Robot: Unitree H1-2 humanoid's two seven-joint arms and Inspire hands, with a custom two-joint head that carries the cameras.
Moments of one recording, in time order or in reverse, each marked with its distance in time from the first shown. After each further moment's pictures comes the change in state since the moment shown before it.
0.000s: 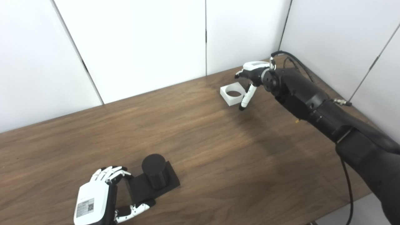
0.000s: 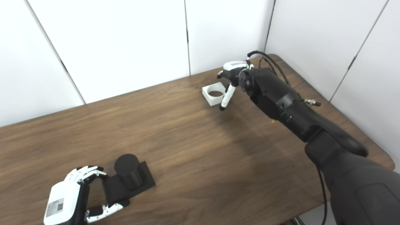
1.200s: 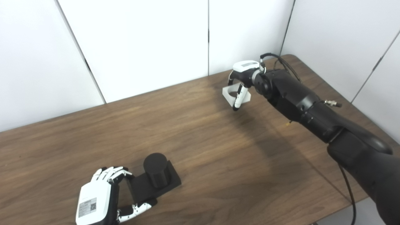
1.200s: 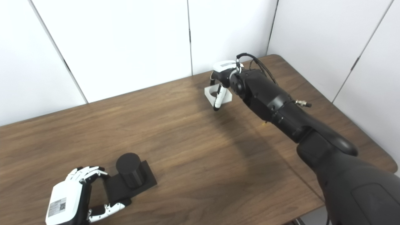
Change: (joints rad) left arm 0.005 -0.004 -0.029 -0.030 0.025 0.062 -0.008; right arm -0.012 0.042 0.001 0.025 -0.042 -0.086 -0.062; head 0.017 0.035
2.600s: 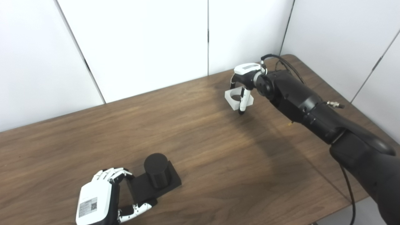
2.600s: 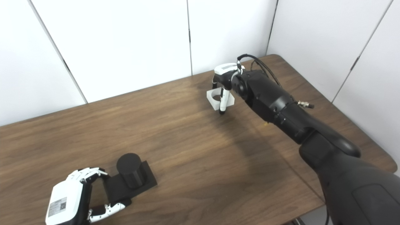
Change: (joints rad) left arm 0.002 0.001 -0.011 -0.039 0.012 0.033 -0.042; right arm 0.011 -0.010 -0.005 -0.016 -0.030 0.003 0.057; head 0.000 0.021
